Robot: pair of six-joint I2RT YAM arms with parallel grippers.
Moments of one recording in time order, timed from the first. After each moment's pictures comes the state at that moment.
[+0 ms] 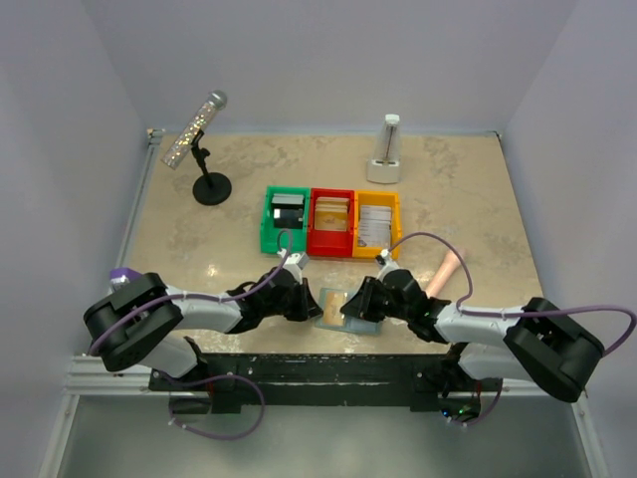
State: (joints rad) left arm -0.93 1.45 0.37 0.41 0.10 -0.86; right arm 0.82 1.22 0.22 0.40 -0.16 1.01
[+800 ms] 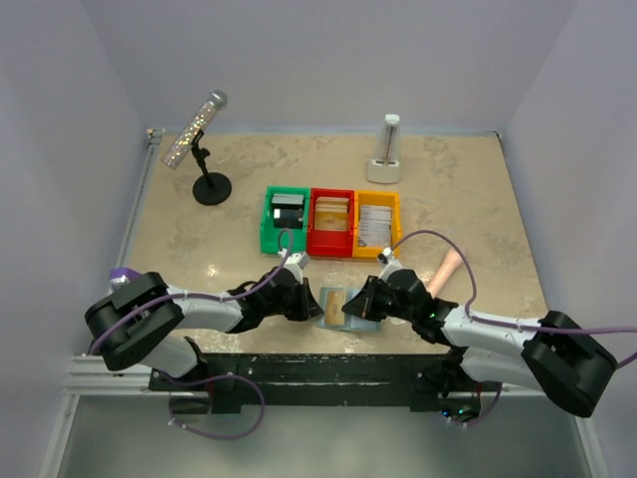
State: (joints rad) left arm -0.93 1.45 0.38 0.40 0.10 -0.86; right arm 0.82 1.11 0.22 0.33 -0.15 0.98
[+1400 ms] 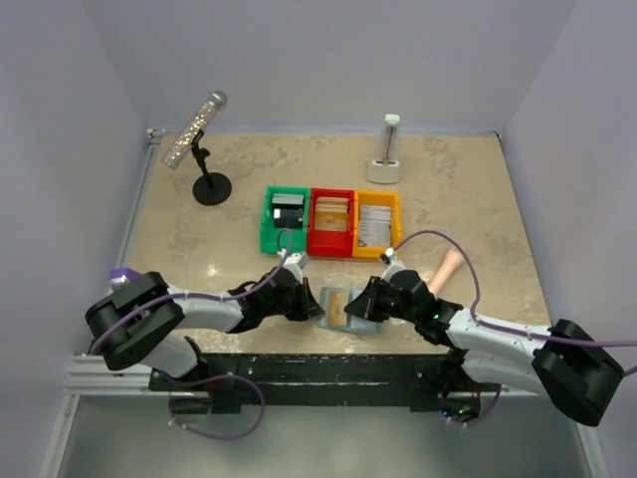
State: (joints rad) left arm -0.93 1.46 0.38 0.40 0.10 -0.88; right arm 0.82 1.04 0.22 0.25 -0.14 0.97
